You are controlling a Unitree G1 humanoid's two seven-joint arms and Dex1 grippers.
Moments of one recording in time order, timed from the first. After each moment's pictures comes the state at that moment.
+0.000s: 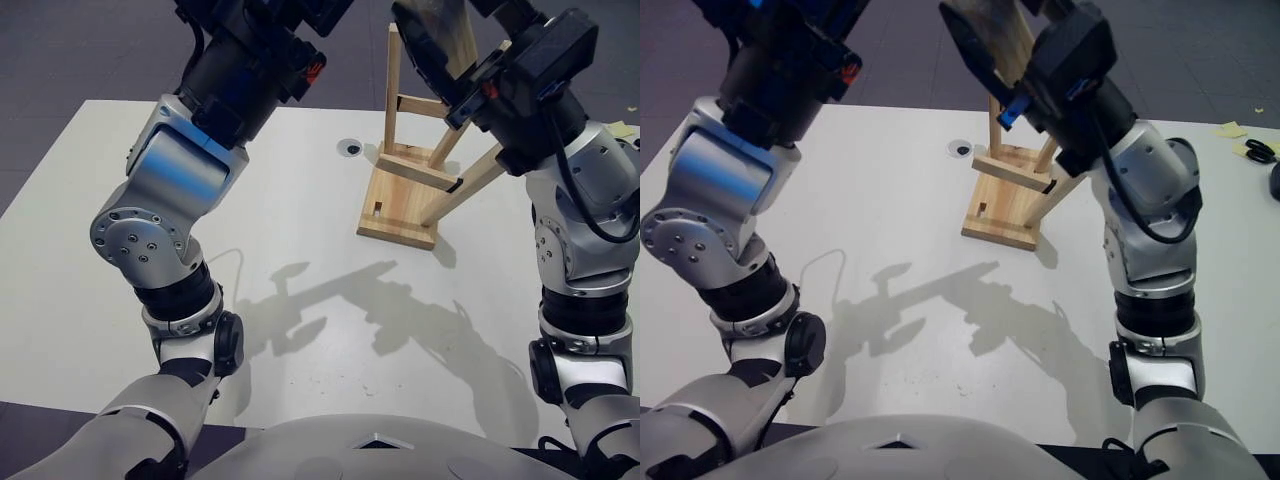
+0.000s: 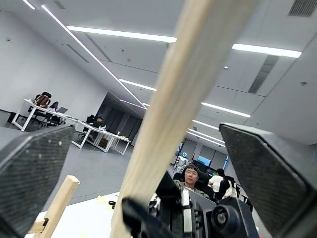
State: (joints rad) left arm -0.71 0.11 0.20 -0.49 -1.37 0.75 0.08; right arm -0.54 -0.52 0.05 -0.42 0.23 0.03 0.49
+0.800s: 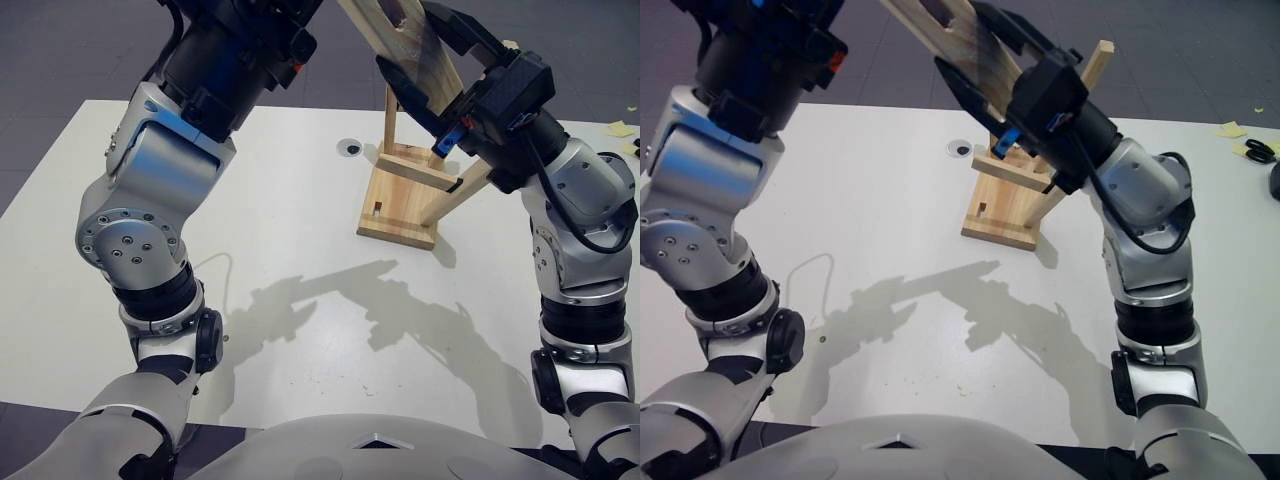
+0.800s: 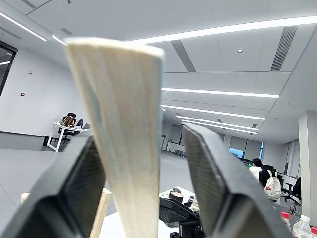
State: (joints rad) left arm -0.72 0.22 0.15 -0.53 -1.22 0.67 0.02; right arm -0.51 -0.52 0.05 -0.42 0.18 0.03 0.56
